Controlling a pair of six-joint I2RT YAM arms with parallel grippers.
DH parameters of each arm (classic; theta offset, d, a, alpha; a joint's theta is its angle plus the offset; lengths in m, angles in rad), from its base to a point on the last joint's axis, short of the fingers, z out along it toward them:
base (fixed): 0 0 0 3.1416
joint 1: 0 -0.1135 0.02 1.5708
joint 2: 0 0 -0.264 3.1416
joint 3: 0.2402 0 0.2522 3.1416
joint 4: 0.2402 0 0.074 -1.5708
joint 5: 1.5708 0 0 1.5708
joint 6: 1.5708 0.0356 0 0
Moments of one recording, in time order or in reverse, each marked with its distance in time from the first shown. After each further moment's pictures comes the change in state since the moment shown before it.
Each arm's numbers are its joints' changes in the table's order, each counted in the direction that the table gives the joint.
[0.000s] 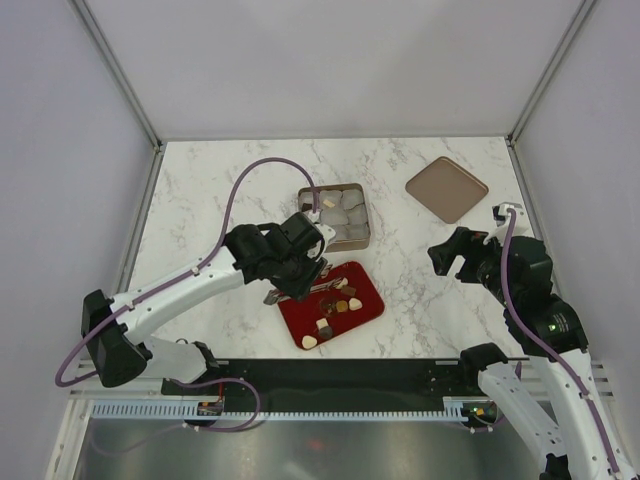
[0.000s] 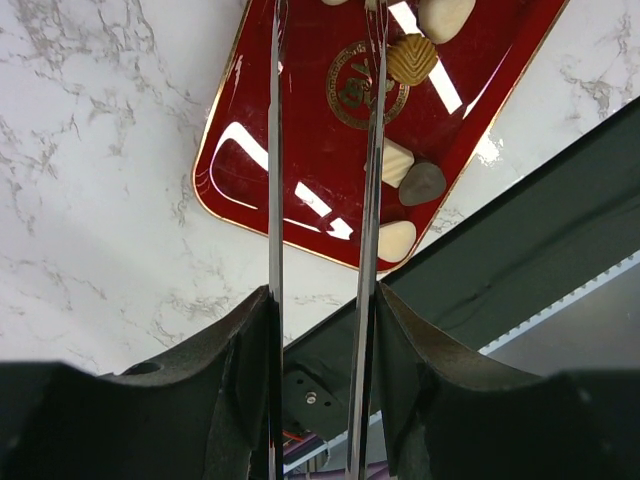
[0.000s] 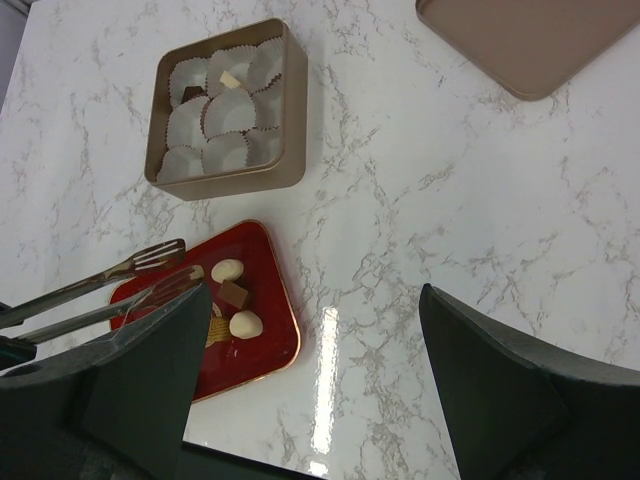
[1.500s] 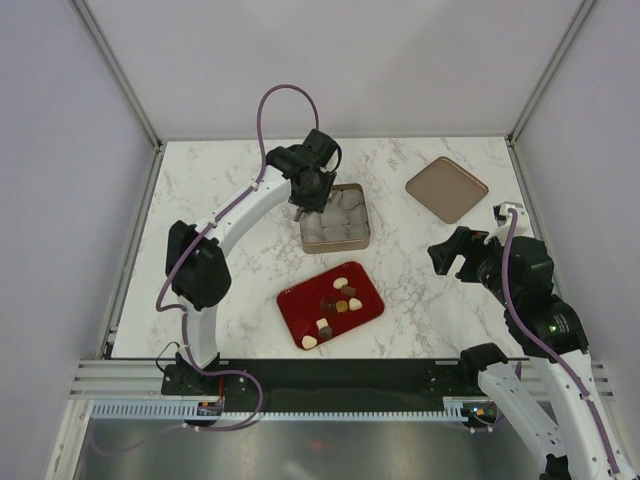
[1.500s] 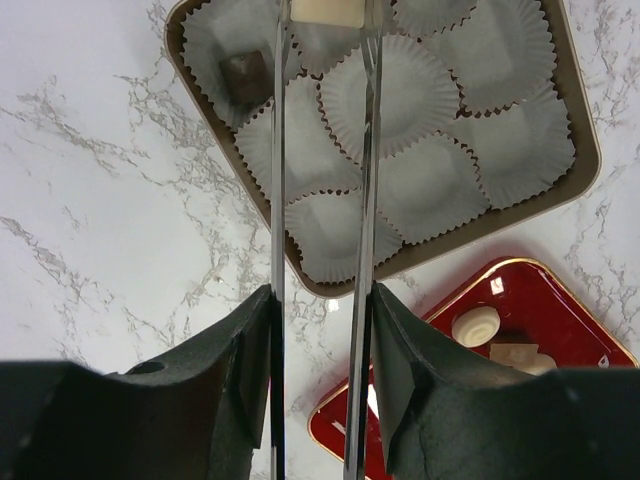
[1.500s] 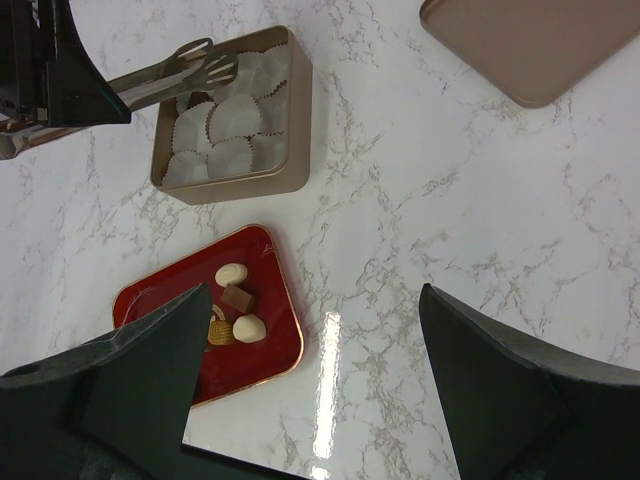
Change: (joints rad) left arm -0.311 0.629 0.636 -0.056 -0.116 0.044; right arm 0.000 -0.002 0.000 -0.013 -0.004 0.001
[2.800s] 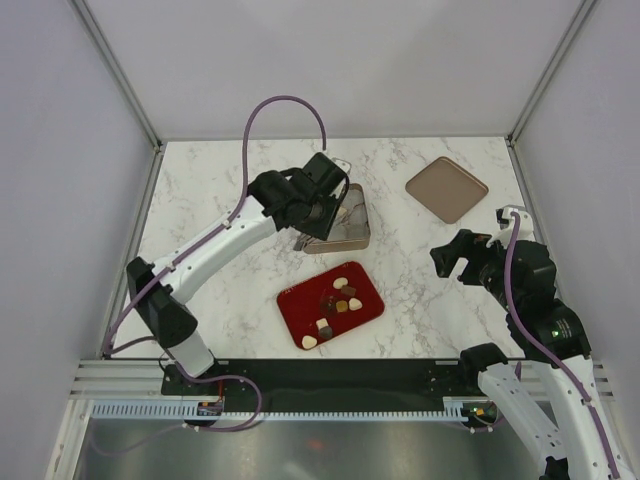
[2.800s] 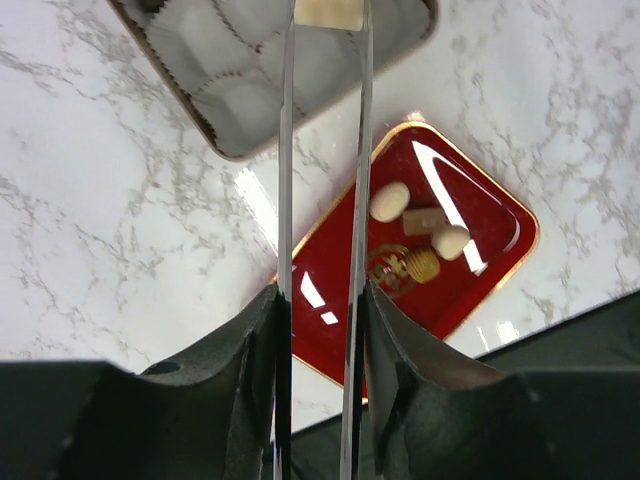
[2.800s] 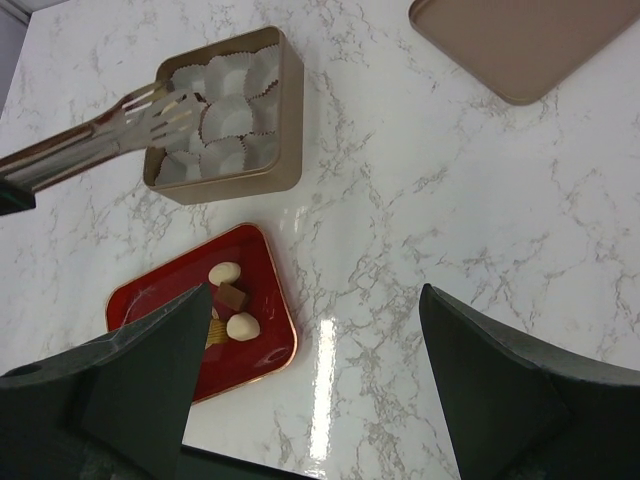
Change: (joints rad) left arm 0.237 -0.329 -0.164 0.107 -0.036 -0.123; right arm 0.000 -0.024 0.000 0.024 0.021 -0.004
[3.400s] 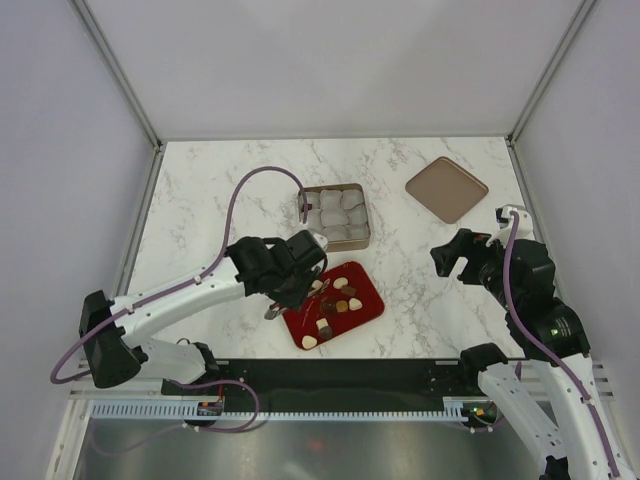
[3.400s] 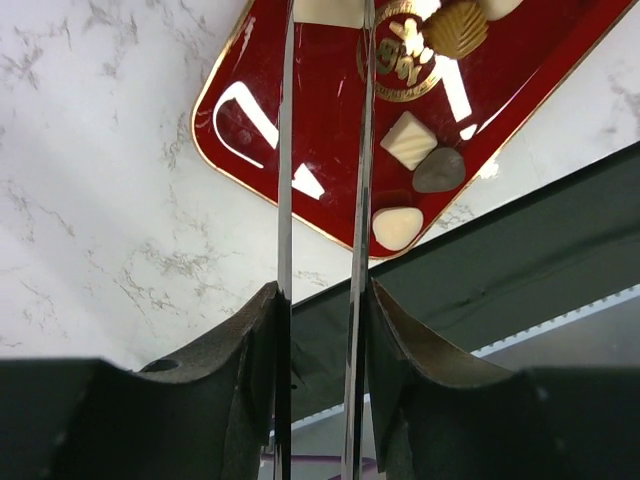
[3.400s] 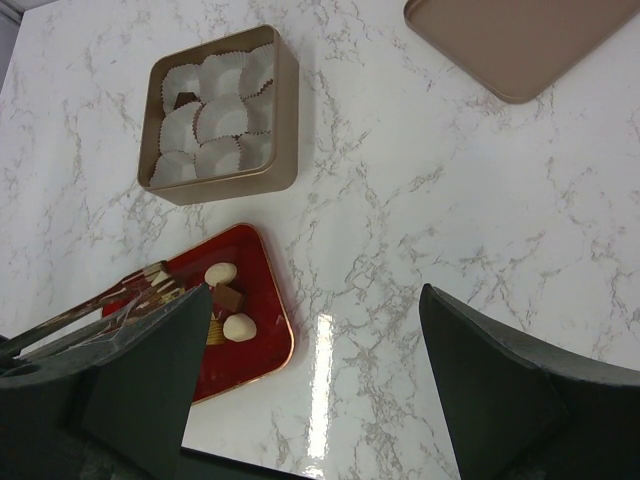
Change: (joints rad) left arm 0.154 -0.325 -0.581 -0.028 0.040 -0.157; right arm 0.000 0.008 0.000 0.000 0.006 -0.001
